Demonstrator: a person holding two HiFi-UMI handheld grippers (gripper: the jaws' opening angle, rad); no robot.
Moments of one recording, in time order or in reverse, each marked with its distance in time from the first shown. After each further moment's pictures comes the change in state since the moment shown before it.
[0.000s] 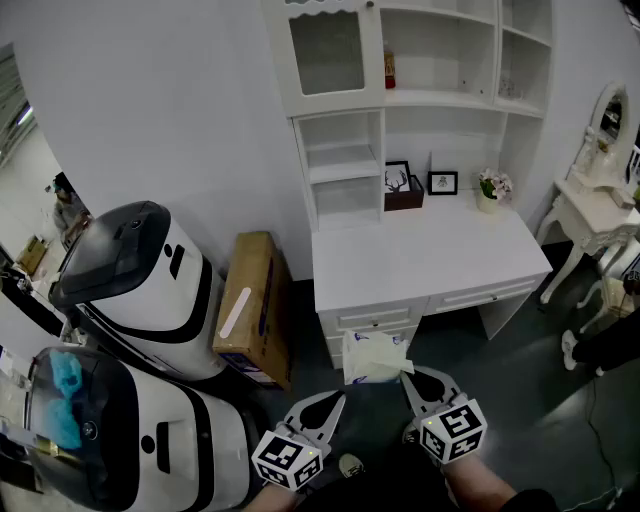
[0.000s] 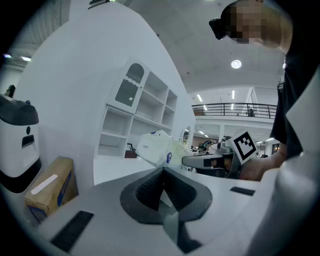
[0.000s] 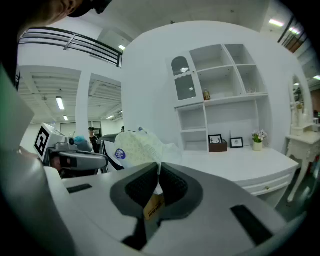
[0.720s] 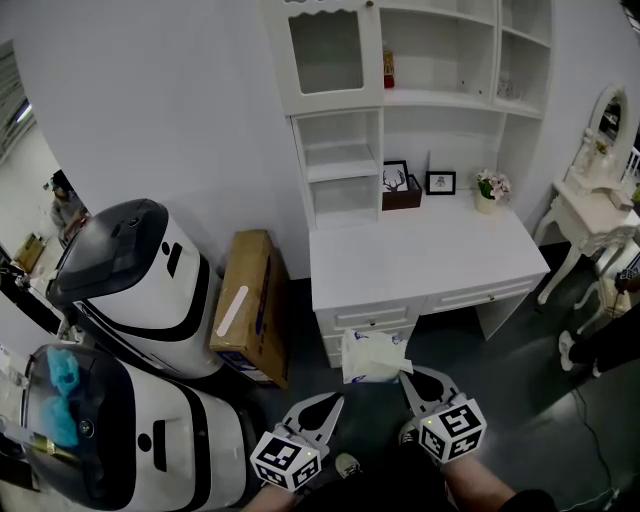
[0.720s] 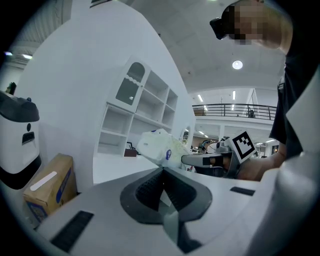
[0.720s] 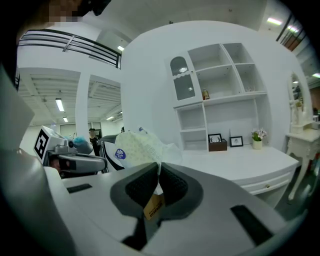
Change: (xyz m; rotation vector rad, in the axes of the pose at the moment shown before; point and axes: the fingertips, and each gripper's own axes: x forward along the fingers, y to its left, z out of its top) left arm -0.001 -0.005 -0.008 -0.018 0.007 -0.003; right arm -0.004 -0.003 -0.003 0.012 -0.001 0.000
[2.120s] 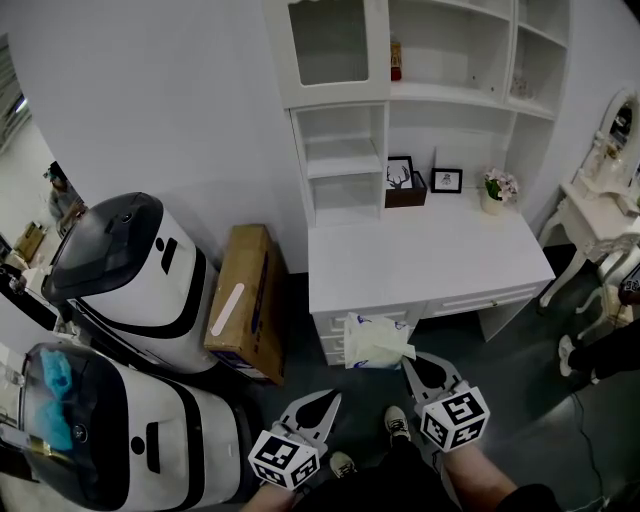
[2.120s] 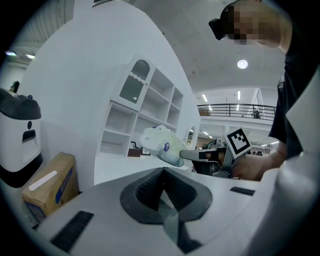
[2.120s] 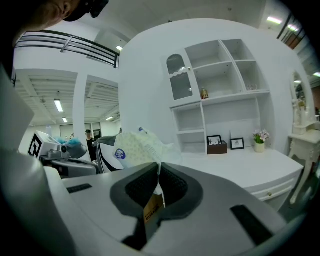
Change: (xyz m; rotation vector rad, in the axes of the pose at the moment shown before) left arm 0.033 0.022 0.008 -0.024 -0.001 0.044; right arm 0.040 -0.045 0.023 0.002 -0.002 0.006
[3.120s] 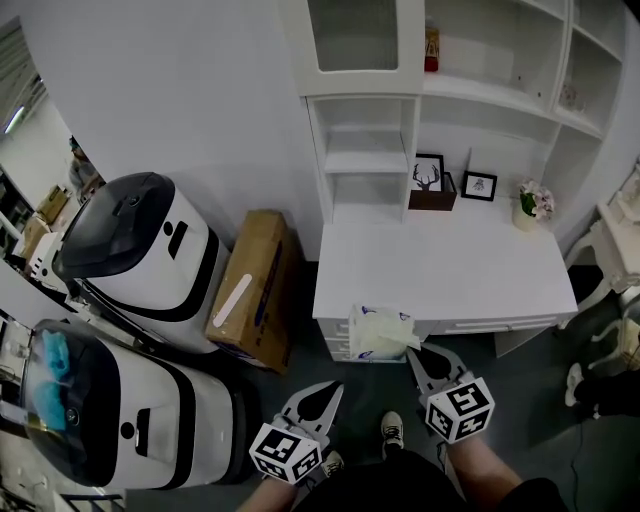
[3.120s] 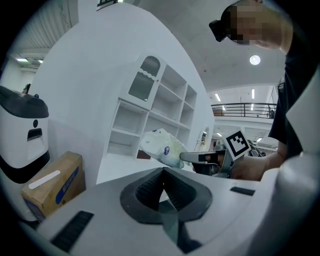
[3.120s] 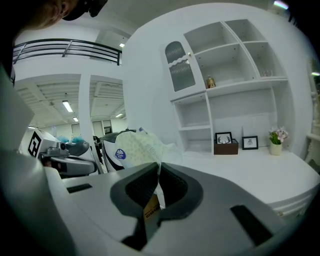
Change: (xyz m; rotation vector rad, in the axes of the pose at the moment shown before) left arm 0.078 0.028 0.020 -0.048 -0.013 0.143; right arm 0.070 -0.074 0.013 -0.013 0.062 0.137
